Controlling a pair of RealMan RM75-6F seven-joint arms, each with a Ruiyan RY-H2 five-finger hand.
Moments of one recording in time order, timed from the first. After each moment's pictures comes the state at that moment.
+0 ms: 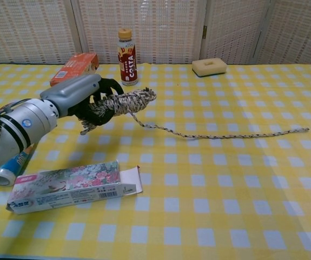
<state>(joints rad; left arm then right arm) -0.74 -1.76 -0.21 -1.27 1.23 1.09 0.21 0.05 -1.05 0.04 -1.61 -1.60 1.51 0.15</state>
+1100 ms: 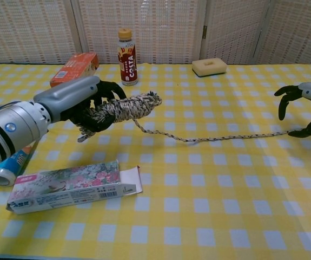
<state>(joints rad) -0.70 -1.69 -0.18 -1.42 1.25 1.09 0.21 0.55 -1.45 0.20 -1.25 -1.18 0.82 -0.12</state>
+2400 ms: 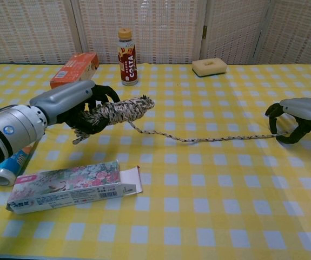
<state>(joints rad) -0.69 -1.70 -0.19 -1.39 1.24 1.07 0.21 0.64 -1.60 0.16 -1.01 -1.09 0.72 -0.17</state>
